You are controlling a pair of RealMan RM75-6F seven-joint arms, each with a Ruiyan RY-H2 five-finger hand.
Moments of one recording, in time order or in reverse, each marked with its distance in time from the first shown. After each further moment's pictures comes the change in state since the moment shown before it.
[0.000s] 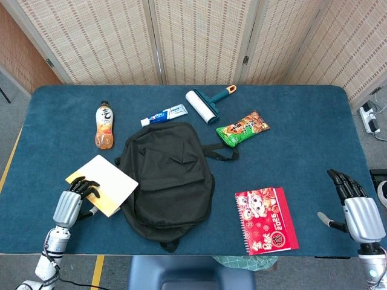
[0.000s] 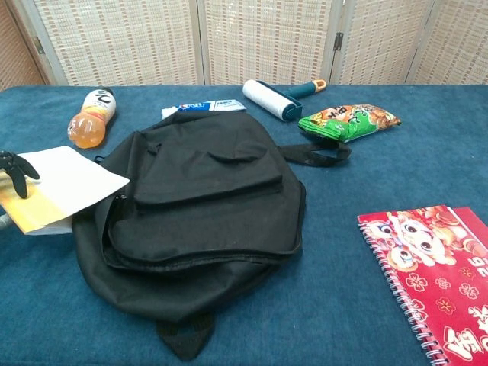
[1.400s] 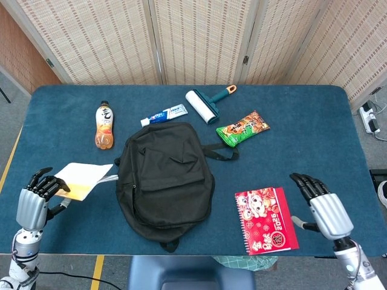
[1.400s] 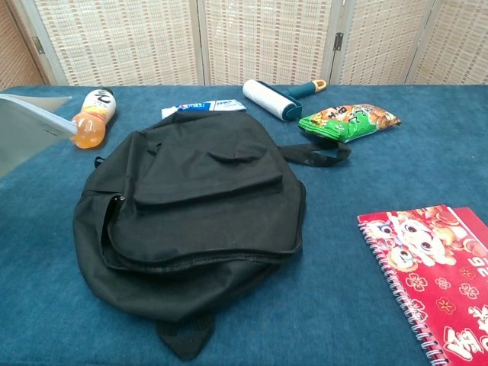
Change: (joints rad) left arm -0.006 0.145 -0.070 -0.070 0.007 0.368 0.076; right arm 0.109 0.010 -0.029 -0.108 -0.110 -0.156 -0.079
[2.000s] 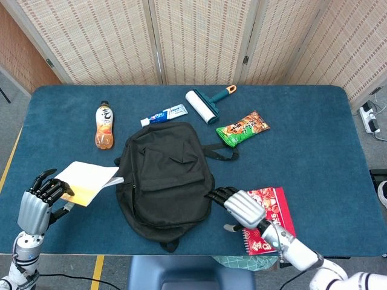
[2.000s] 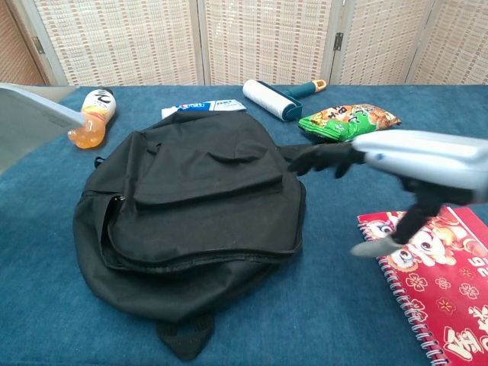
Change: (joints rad) left arm -0.005 0.078 0.026 -0.172 0.070 0.041 0.129; right arm 0.383 -0.240 0.080 -0.046 0.111 -0.514 -0.123
